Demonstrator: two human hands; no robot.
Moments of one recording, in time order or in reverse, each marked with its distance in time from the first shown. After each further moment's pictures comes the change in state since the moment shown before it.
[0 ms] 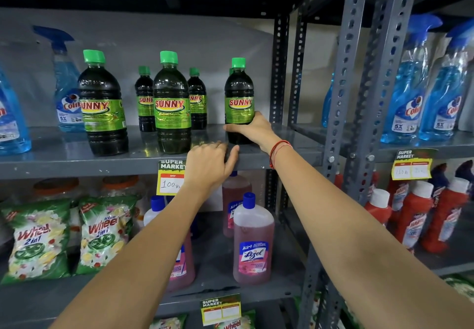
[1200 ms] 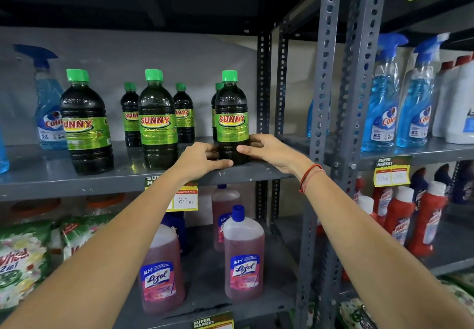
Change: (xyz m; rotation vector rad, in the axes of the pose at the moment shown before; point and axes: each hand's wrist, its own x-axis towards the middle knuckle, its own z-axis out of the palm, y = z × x) left_hand 0.041 -0.016 -0.015 -0.895 -0.507 -0.298; right_hand -0.039 0.018 -0.064 0.120 -0.342 -0.122
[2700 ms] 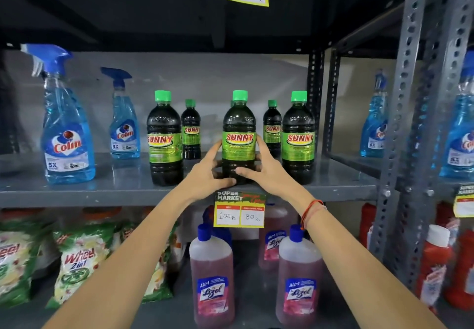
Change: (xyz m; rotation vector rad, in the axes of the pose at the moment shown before) left_hand -0.052 -0.055 -0.093 -0.107 0.089 0.037; right_hand 0.023 -0.047 0.132 -0.141 0.063 -0.233
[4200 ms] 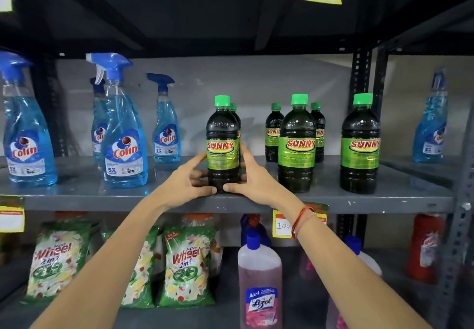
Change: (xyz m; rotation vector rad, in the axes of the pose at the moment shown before) left_hand -0.043 -0.056 -0.127 -0.023 -0.014 -0.055; right_hand 0.044 -0.050 0.113 -0.065 -0.169 0.037
